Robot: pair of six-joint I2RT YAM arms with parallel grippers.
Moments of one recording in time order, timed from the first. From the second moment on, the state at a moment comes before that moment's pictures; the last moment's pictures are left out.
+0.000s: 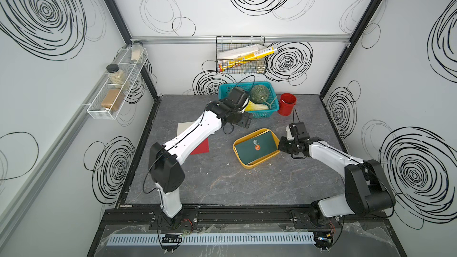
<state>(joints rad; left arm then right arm) -0.60 1.72 1.70 -0.83 -0.08 -0.26 0.27 1.44 0.76 -0.32 -0.13 0.61</state>
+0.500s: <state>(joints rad) -0.38 1.53 1.33 -0.75 -0.11 -0.43 0.27 1.48 0.75 -0.18 -0.12 0.88</state>
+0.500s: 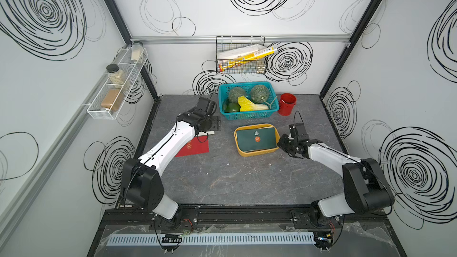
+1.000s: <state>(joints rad) -0.28 1.50 1.25 -0.70 -0.11 -0.45 0.28 1.55 0.84 -0.19 -0.11 0.91</state>
